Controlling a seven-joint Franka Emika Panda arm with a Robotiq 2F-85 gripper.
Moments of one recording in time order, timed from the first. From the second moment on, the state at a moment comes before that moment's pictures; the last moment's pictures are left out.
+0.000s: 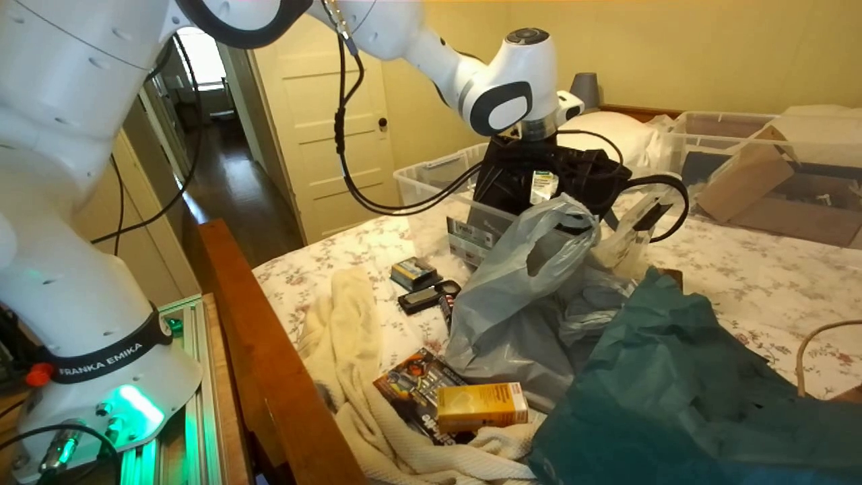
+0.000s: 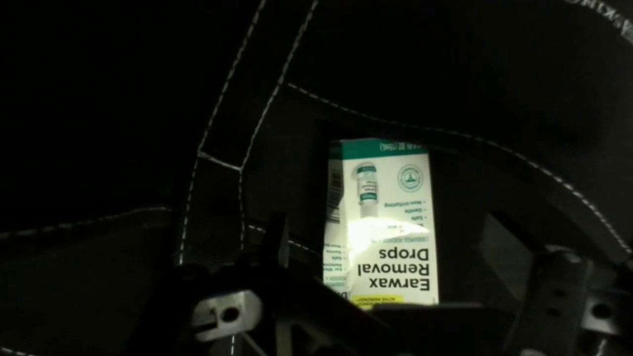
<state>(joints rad) -0.16 0.75 0.12 -1.46 0.20 2.62 -0.78</state>
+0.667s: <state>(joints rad) -0.20 0.81 0.17 -1.45 0.21 2.62 -0.78</state>
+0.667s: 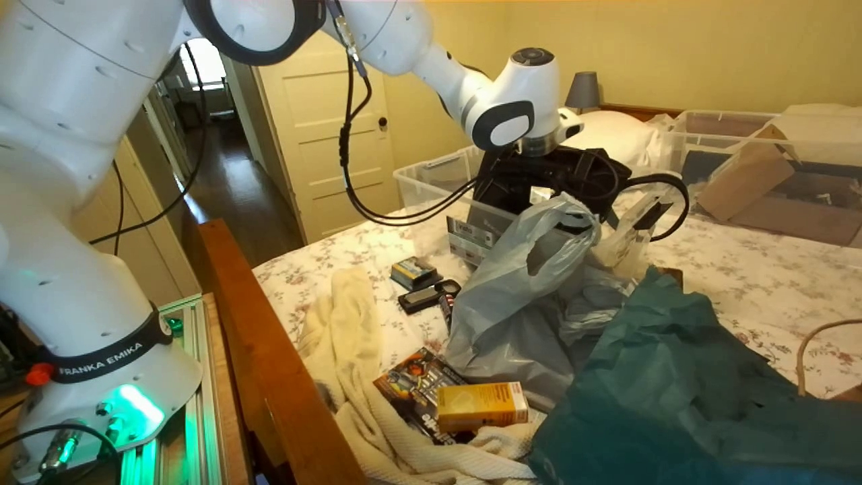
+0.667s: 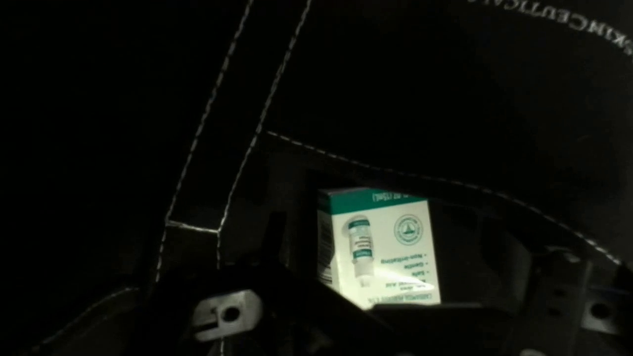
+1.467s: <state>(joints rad) -0.30 0.87 0.26 -1.32 0.27 2.32 -0.78</state>
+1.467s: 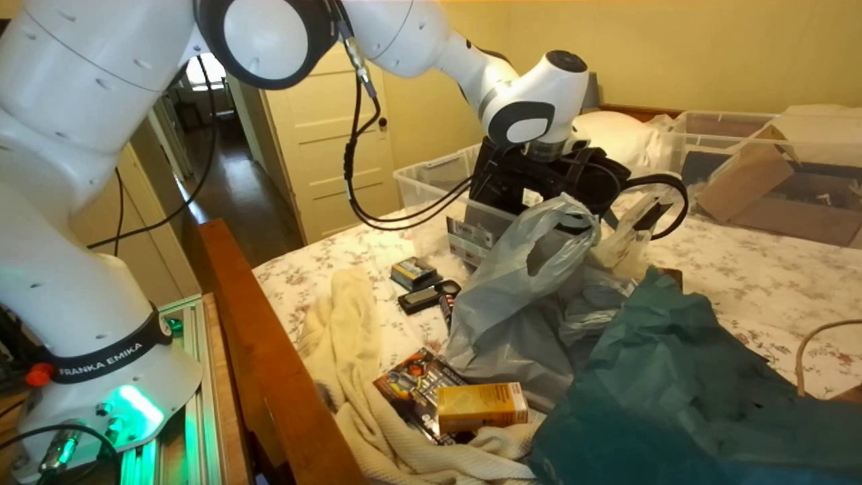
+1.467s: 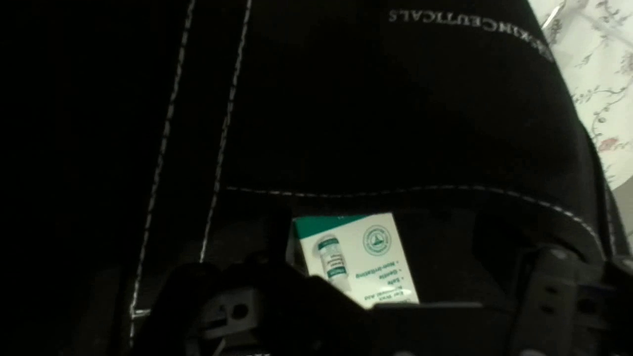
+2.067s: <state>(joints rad) -0.30 0.88 0.26 -1.25 0.37 2.13 -0.79</state>
